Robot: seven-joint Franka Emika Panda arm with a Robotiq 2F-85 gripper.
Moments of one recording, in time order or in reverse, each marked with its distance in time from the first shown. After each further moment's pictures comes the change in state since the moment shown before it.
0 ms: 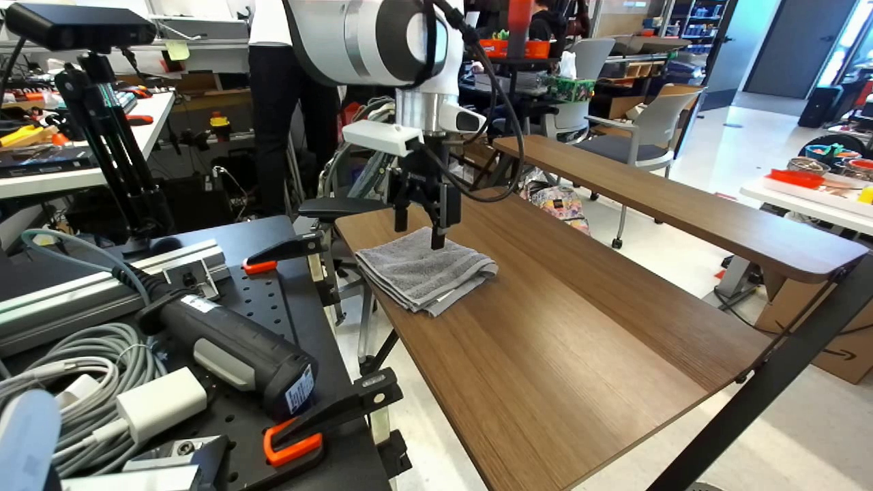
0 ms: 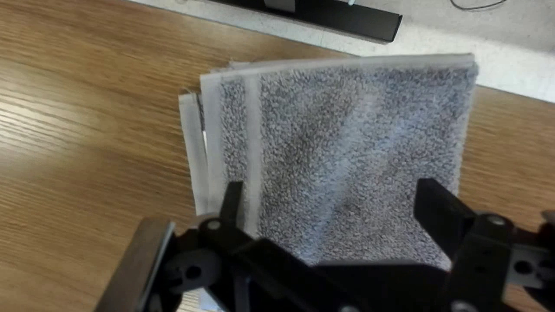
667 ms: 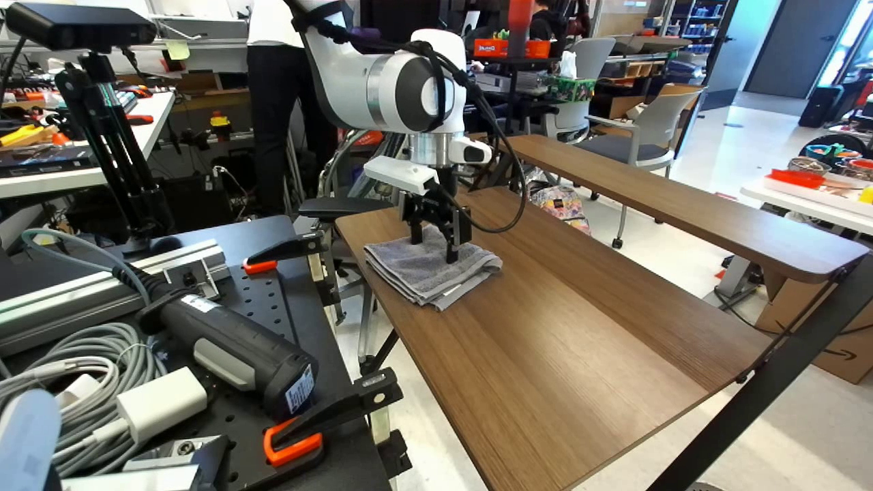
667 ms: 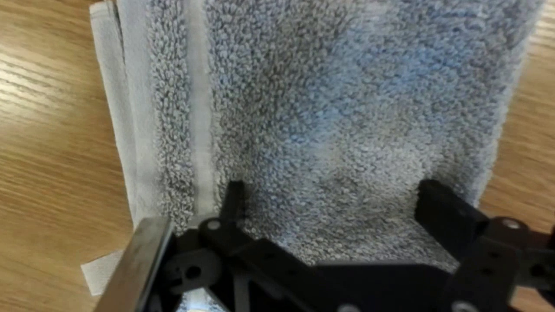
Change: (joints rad) arm 0.062 0.210 -0.035 0.190 0.004 0.103 0.001
